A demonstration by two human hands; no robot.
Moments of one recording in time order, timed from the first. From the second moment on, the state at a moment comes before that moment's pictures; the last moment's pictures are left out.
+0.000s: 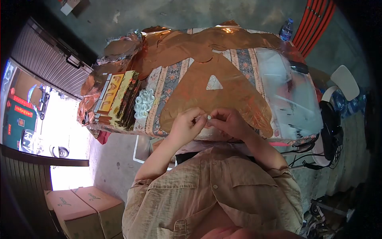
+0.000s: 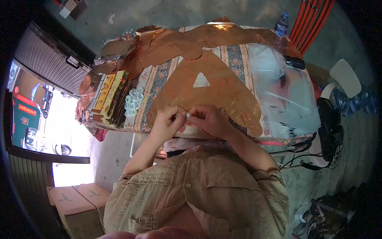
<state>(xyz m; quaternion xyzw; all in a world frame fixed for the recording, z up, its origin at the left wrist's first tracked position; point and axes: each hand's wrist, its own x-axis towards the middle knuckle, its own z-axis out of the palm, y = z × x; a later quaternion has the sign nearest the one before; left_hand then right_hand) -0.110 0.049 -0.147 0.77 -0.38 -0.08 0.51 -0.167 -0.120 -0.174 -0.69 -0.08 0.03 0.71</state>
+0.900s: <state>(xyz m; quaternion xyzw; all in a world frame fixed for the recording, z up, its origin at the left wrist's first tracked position) -0.109 0.050 -0.187 0.55 -0.17 -0.35 0.74 -0.162 -0.109 -0.170 -0.62 -0.02 -0.02 0.78</state>
